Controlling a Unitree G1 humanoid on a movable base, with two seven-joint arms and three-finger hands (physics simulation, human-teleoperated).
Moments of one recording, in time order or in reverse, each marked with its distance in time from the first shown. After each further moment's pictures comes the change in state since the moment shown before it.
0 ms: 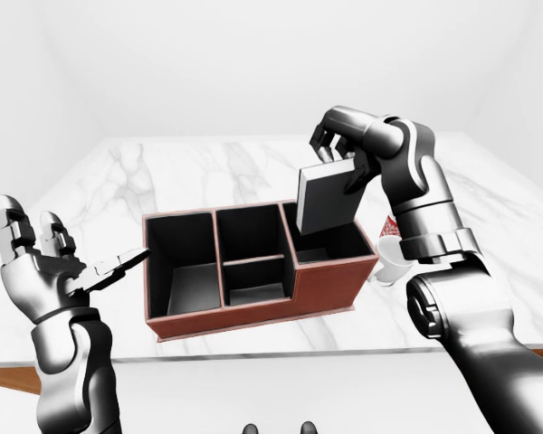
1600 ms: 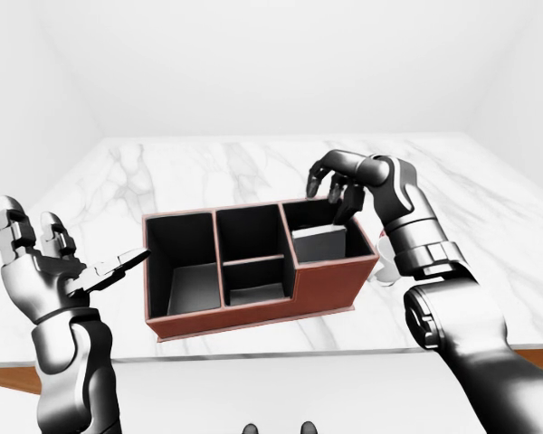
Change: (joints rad) left arm 0.001 -0.001 0.001 0.003 -0.001 0.000 0.000; right arm 0.077 0.016 0.009 0.170 0.031 0.000 0.000
